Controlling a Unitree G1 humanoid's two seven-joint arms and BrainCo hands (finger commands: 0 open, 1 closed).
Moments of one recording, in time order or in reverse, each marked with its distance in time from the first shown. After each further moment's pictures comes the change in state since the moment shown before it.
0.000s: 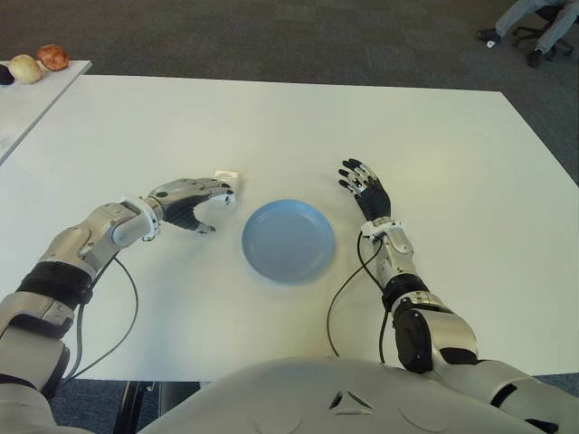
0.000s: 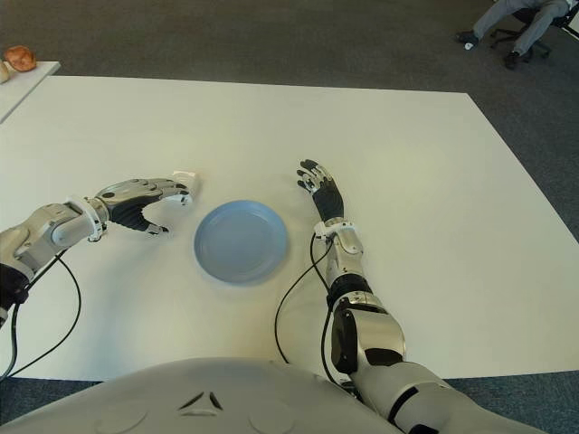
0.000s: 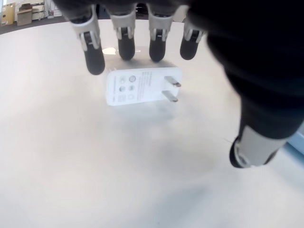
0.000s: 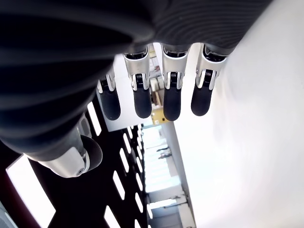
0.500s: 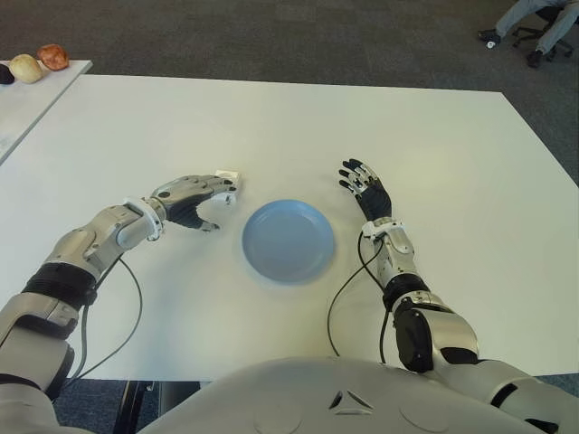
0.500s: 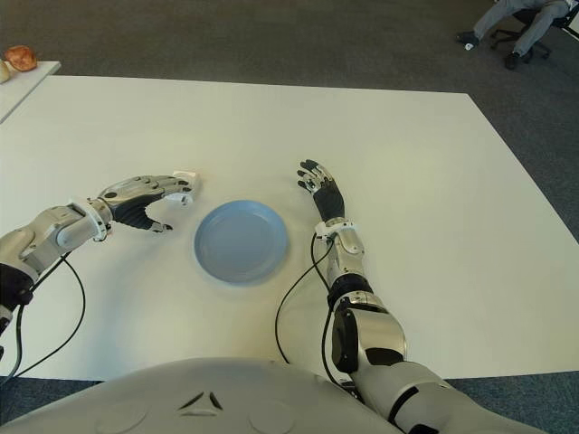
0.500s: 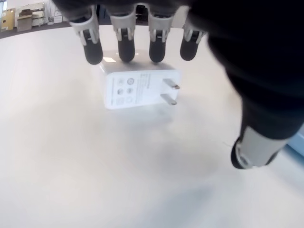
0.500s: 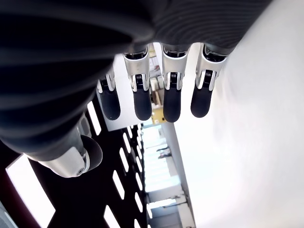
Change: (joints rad) left arm -0.010 -0.023 0.000 0.011 0.052 -0.007 0.135; right arm -0.002 -0.003 -0.003 0.006 0.000 -0.002 0.002
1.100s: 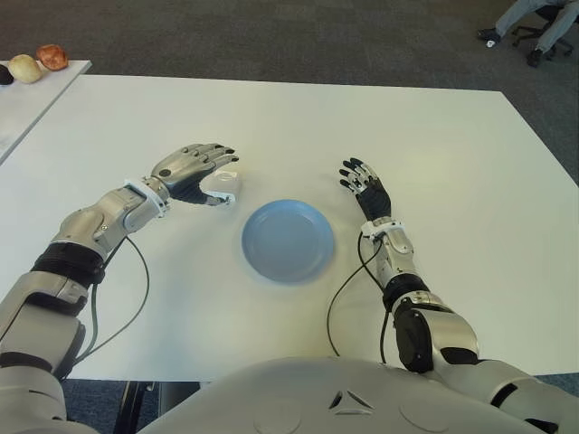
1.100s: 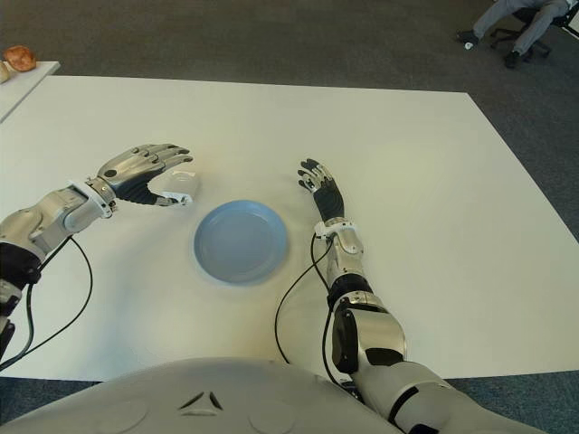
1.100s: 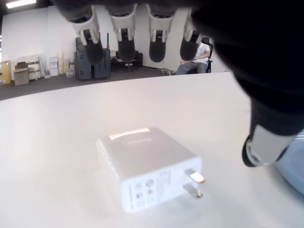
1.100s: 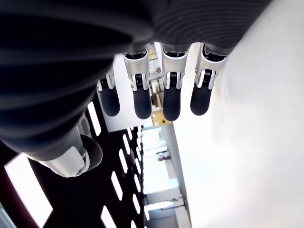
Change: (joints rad) left arm -0.136 -0.037 -0.017 0.122 0.131 -0.004 0.228; right arm 0.003 -0.004 0.027 0.003 -0.034 -0.028 -0.041
